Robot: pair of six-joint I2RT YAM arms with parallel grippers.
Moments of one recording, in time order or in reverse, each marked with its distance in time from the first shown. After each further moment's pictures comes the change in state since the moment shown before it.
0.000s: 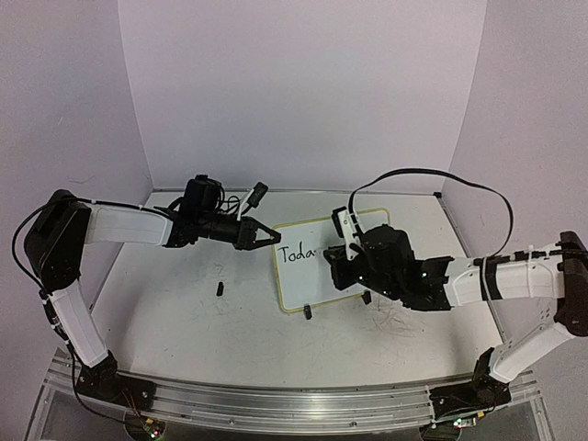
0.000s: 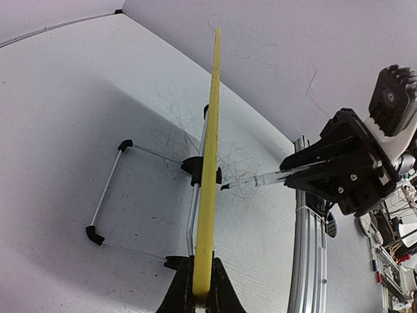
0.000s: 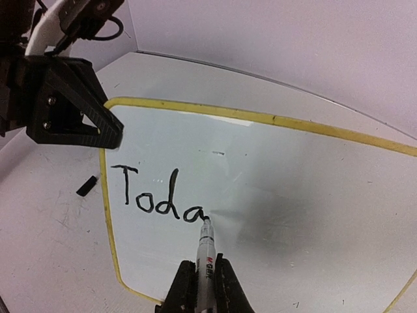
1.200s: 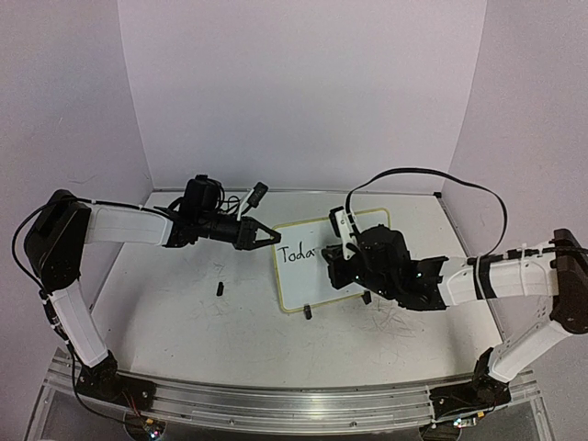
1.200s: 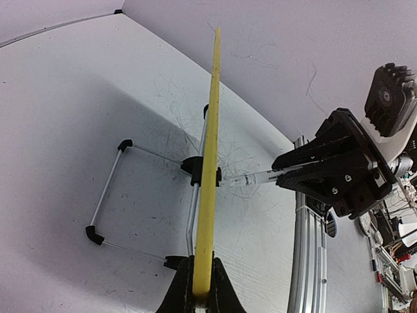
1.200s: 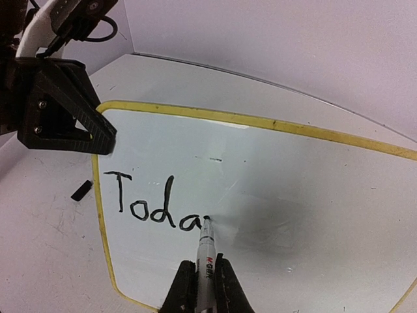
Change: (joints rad) left arm 0.000 0.000 0.000 0.000 0.002 0.000; right arm -0.008 0.028 0.007 0.036 0.015 -0.010
